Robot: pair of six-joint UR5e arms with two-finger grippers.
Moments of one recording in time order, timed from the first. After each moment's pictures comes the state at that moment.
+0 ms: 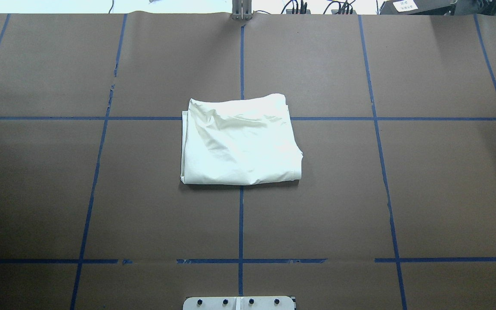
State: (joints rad) left arm -1.57 -1.58 -1.59 -1.58 -2.35 0.19; right arm 1.60 -1.59 1.49 -1.50 2.27 -0.14
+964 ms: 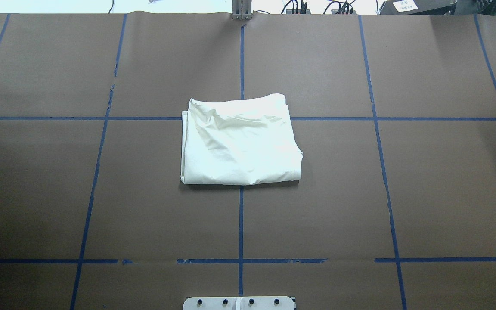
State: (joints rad) left arm -1.57 -1.55 -1.59 -1.58 -2.35 0.18; right arm 1.60 -1.59 1.49 -1.50 2.27 -0.14
